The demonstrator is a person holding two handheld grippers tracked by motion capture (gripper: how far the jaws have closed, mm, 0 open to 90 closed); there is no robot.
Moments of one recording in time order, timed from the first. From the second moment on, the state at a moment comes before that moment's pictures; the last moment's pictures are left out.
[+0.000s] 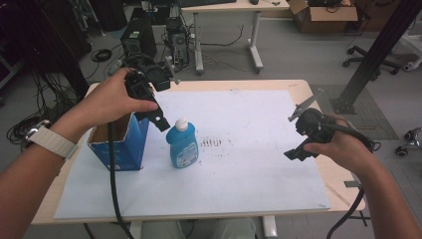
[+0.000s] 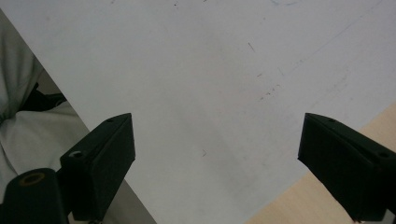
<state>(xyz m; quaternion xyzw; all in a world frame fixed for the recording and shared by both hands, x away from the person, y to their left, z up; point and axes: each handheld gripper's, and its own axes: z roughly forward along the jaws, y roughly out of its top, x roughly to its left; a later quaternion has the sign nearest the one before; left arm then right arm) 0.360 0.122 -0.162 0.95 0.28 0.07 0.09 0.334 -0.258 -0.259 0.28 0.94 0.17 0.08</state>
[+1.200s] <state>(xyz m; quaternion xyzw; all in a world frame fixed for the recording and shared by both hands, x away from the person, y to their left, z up) 0.381 0.085 -0.207 0.95 0.29 0.06 0.08 0.336 -0.255 -0.263 0.28 0.94 0.17 0.08</state>
